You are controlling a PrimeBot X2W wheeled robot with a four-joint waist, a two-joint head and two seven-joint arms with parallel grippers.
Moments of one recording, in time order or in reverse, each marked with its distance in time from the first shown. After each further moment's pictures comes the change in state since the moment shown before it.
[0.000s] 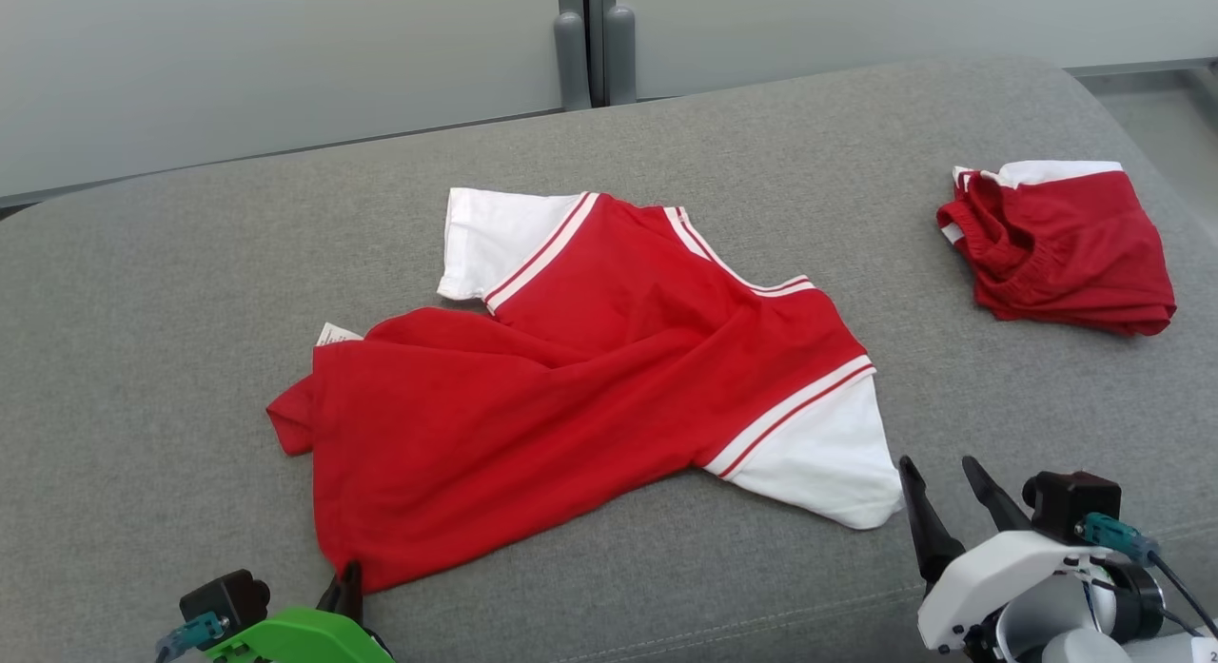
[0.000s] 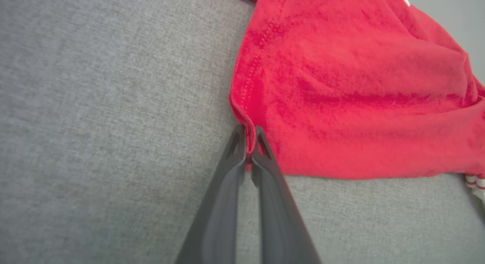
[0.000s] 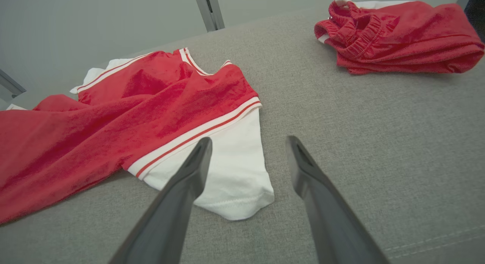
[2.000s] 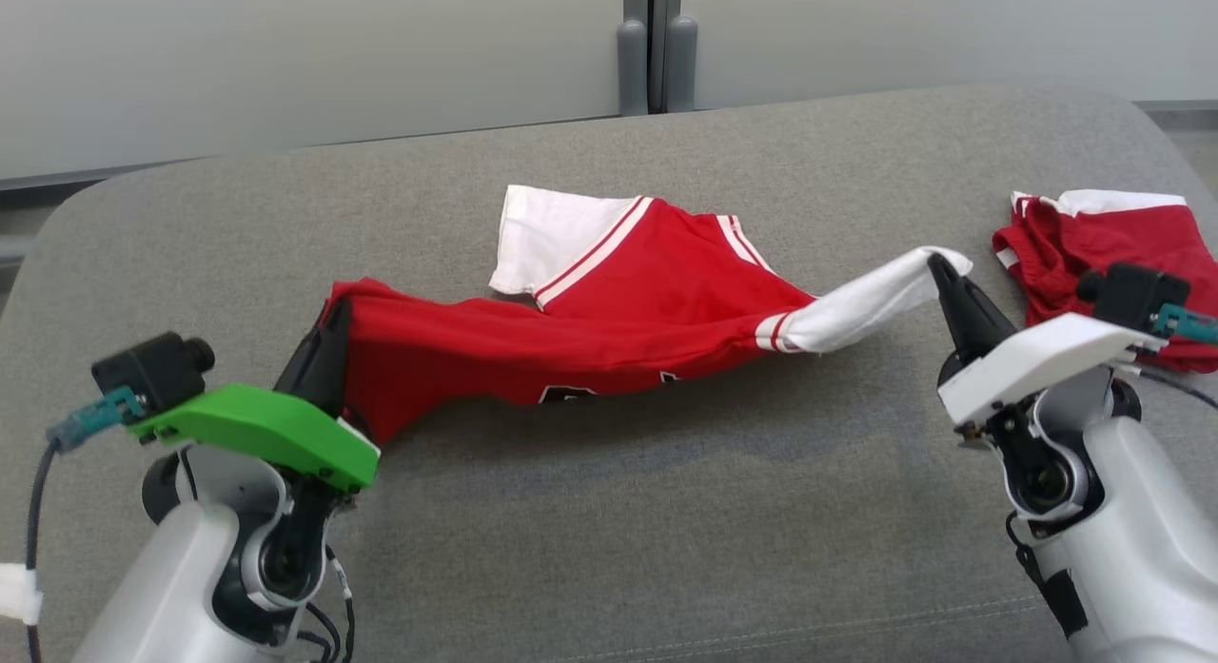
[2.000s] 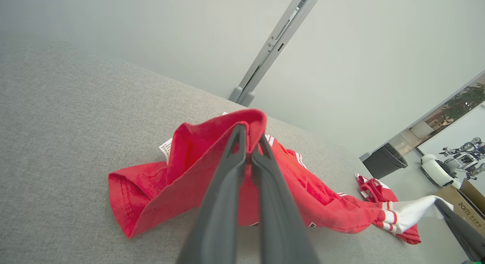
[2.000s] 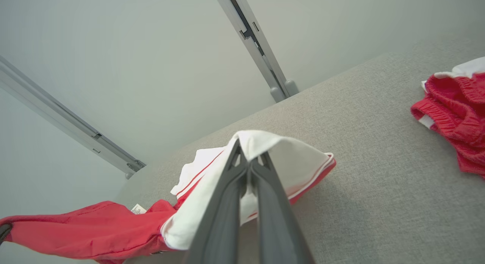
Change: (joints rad) left arm -0.155 0.114 0.045 -0.529 -0.015 0.118 0.151; right arm -0.358 -0.130 0.094 0.142 0.509 0.000 0.038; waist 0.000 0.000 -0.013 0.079
